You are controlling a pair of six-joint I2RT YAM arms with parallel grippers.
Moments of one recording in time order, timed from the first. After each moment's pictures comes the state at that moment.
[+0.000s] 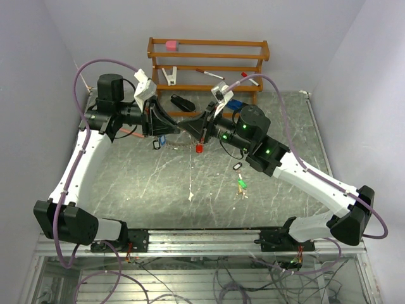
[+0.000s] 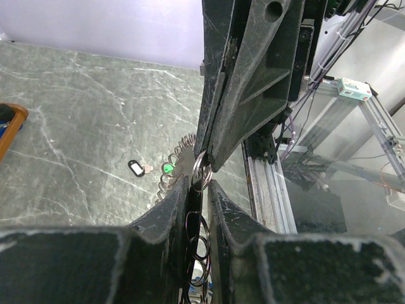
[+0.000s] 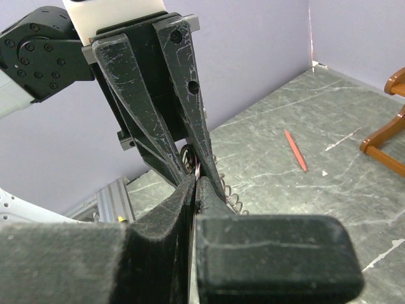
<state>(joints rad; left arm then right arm) -0.19 1.34 1.42 -0.53 1.42 0.27 0.89 1.33 1.28 0.12 -0.20 0.34</state>
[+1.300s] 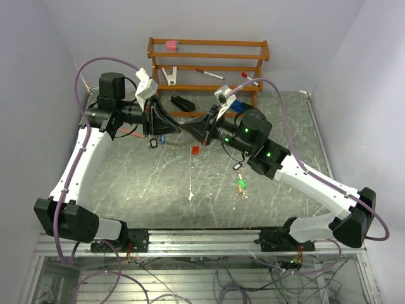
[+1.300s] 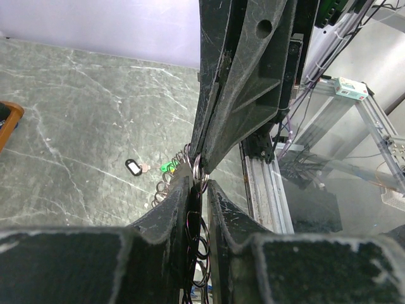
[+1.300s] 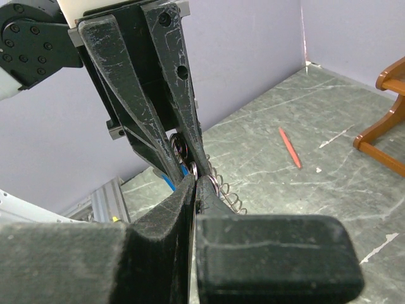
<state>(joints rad) -0.20 1.36 1.46 -0.61 1.42 0.32 0.88 1.30 1.22 0.16 -0.19 0.34</state>
